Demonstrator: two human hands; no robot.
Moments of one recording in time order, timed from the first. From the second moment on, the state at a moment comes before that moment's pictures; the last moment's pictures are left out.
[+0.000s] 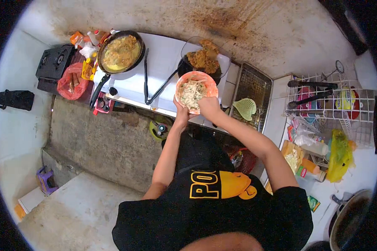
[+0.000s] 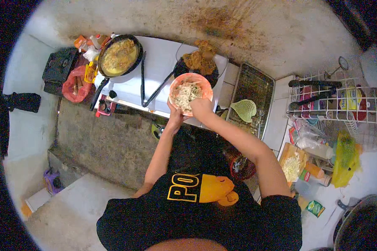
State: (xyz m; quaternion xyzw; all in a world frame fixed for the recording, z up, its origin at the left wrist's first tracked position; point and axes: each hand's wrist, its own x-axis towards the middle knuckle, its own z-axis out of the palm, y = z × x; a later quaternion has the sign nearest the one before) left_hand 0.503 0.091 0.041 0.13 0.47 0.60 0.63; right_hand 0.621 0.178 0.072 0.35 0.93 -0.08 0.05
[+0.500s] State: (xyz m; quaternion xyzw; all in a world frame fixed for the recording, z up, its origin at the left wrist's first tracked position) left_hand 0.495 0.093 0.037 0.12 0.48 0.59 0.64; right_hand 0.616 0.223 0.102 0.15 0.98 0.03 0.12
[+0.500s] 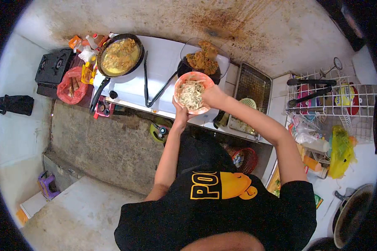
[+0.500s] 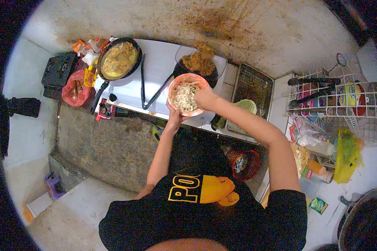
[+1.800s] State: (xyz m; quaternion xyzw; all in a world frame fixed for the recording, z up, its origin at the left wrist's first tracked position) left_hand 0.502 0.097 0.031 0.11 0.47 0.62 0.62; right_hand 0.622 0.197 0.136 0.47 0.87 -0.12 0.10
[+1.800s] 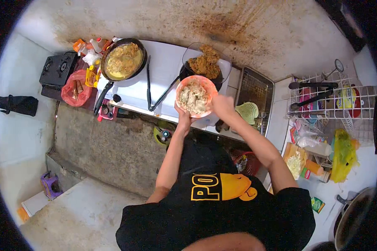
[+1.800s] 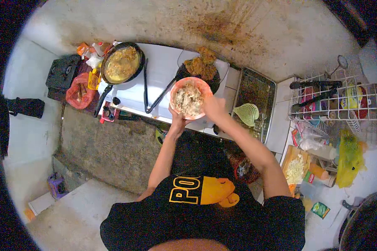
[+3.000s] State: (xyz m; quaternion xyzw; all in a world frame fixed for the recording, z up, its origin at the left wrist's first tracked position) left_hand 0.485 0.086 0.033 0.12 0.45 0.62 0.63; right_hand 0.616 0.243 0.149 0.43 0.90 0.05 0.08
